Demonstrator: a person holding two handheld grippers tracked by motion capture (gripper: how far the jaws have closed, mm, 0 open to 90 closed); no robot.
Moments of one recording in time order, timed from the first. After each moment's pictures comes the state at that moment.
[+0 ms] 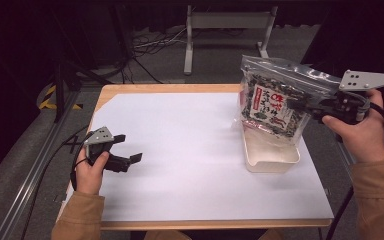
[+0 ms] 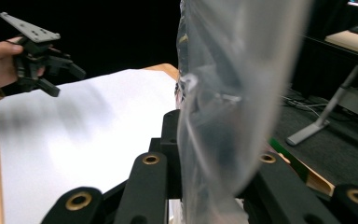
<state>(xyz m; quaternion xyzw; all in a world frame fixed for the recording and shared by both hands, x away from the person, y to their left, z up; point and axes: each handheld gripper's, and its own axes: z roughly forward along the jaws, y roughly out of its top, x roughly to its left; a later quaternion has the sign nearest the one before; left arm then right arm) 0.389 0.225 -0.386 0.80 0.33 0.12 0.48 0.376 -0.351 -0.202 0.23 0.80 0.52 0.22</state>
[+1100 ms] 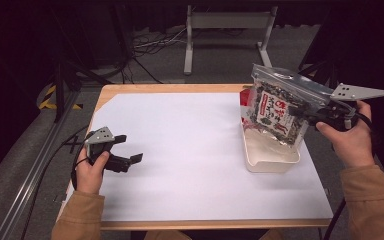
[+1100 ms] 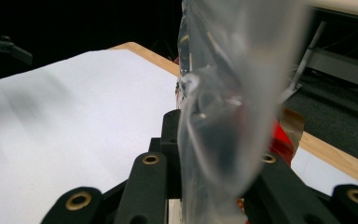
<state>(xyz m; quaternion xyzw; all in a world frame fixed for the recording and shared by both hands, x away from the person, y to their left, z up) 0.390 0.224 -0.388 0.81 0.32 0.11 0.48 0.390 -0.369 -0.250 0.31 0.78 0.49 0.23</state>
